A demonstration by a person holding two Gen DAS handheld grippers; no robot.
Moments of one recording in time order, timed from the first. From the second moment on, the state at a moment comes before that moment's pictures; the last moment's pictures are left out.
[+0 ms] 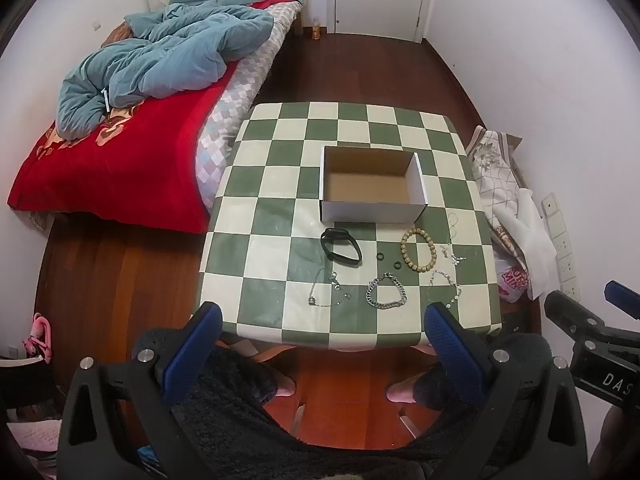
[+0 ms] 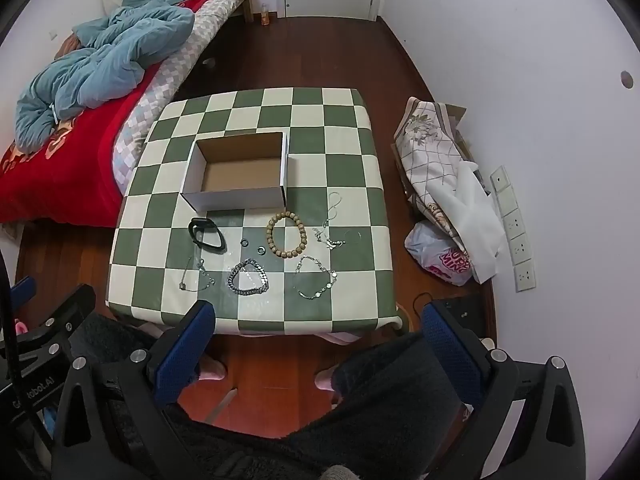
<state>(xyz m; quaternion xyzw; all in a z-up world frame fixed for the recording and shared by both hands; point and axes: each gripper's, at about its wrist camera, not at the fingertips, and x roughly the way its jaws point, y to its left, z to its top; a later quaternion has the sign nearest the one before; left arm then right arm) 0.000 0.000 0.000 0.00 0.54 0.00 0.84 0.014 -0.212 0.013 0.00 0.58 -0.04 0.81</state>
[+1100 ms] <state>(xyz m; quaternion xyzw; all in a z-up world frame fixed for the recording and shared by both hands) 0.001 -0.002 0.018 -0.01 0.53 0.00 0.85 0.012 -0.216 0.030 -0.01 0.57 -0.04 0.82</state>
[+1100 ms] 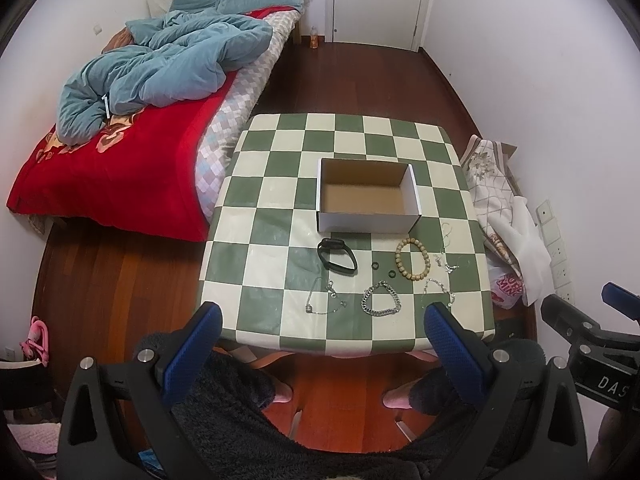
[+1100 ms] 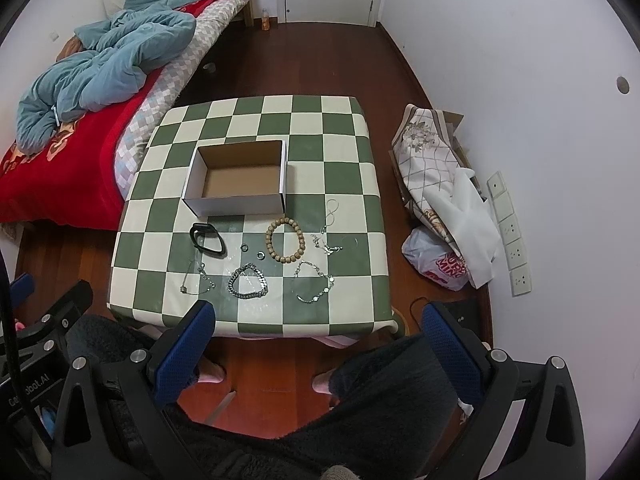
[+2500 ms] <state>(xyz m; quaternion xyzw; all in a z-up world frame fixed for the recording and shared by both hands) -0.002 -0.006 0.029 -0.01 0.52 0.00 0.85 0.013 -0.218 0.045 -0.01 0.57 -0.04 0.82</state>
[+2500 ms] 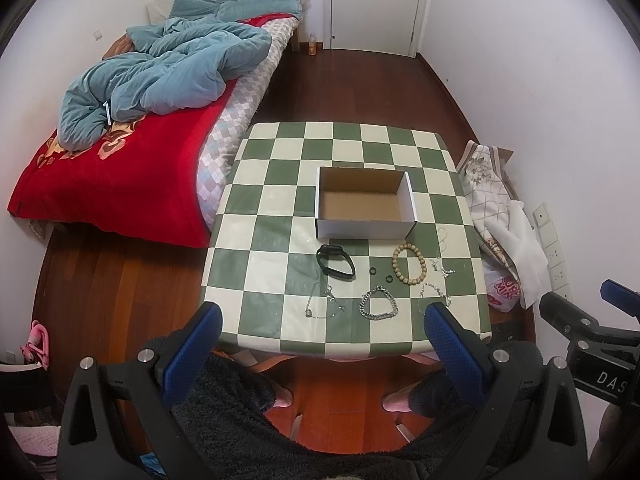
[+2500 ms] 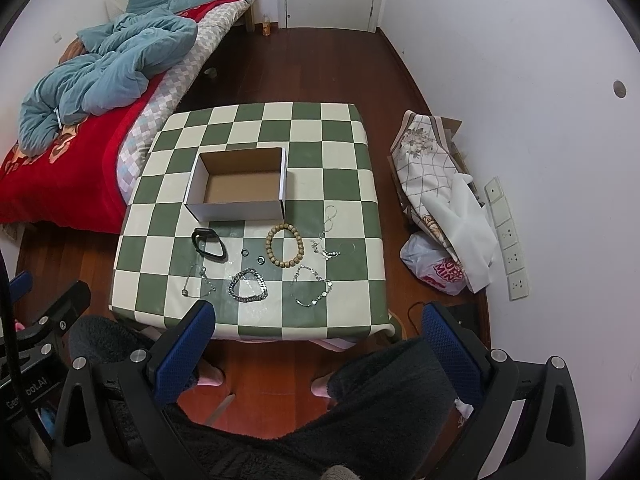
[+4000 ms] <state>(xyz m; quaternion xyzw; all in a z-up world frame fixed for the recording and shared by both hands) 0.090 0.002 -0.113 0.05 0.56 0.08 0.82 0.098 -0.254 -0.127 0.02 0.62 -0.07 0.78</state>
